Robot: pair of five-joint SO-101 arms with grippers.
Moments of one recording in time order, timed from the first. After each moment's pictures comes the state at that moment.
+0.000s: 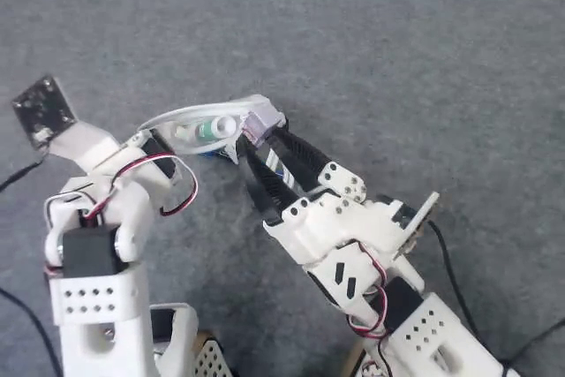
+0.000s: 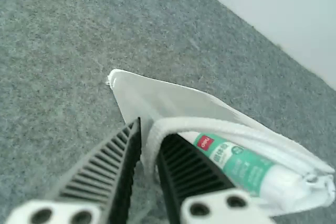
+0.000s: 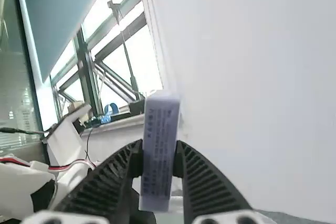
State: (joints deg) left arm -10.0 -58.2 41.6 69.1 36.3; right arm -46.5 -74.3 79.8 -20.8 -18.2
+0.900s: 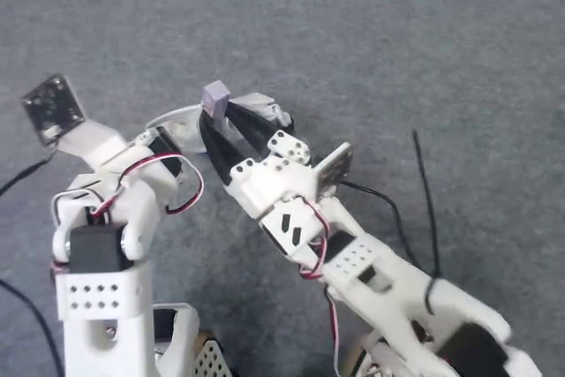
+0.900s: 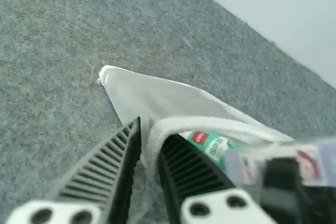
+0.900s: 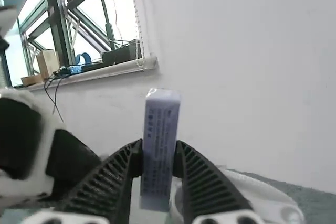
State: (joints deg) left arm -8.3 -58.2 43.5 66.3 36.3; right arm -45.8 -22.0 67.2 -51.7 -11.1
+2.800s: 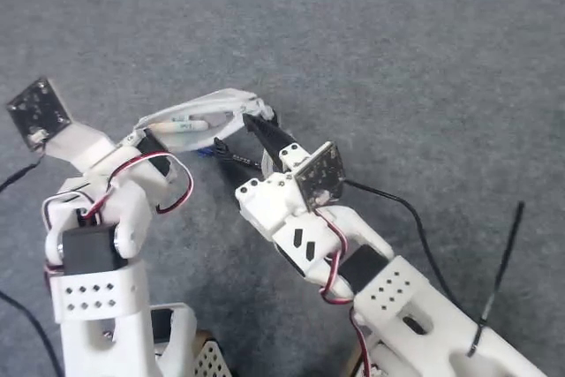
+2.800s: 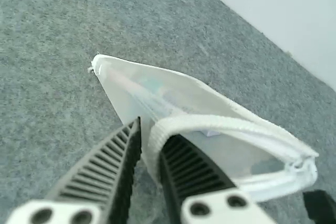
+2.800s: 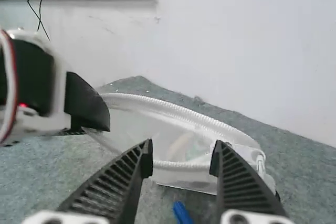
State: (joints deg) left arm -12.1 -58.2 44.1 66.3 36.3; right arm -47.0 -48.4 68.9 -9.4 -4.6
